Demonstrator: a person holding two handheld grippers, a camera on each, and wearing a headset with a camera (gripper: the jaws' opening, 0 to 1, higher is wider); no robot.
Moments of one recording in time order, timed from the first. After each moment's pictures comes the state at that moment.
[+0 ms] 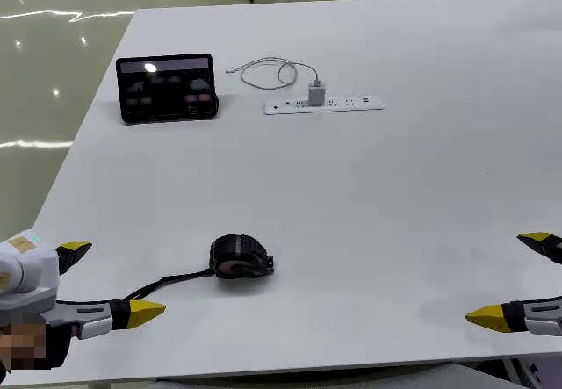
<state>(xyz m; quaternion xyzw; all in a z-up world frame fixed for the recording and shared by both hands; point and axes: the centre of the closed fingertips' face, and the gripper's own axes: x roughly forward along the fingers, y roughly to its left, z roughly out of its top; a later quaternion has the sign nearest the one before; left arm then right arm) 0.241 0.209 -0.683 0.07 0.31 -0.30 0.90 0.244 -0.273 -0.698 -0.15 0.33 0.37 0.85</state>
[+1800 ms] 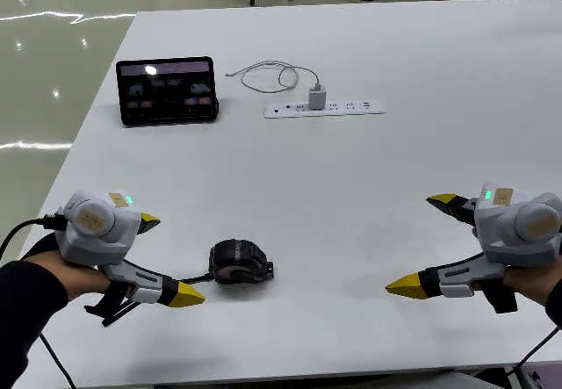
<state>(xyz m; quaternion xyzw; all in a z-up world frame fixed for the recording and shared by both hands) 0.279 0.132 -0.700 0.17 0.36 -0.44 0.81 0.290 -0.148 -0.667 -0.16 0.25 0.48 0.83</state>
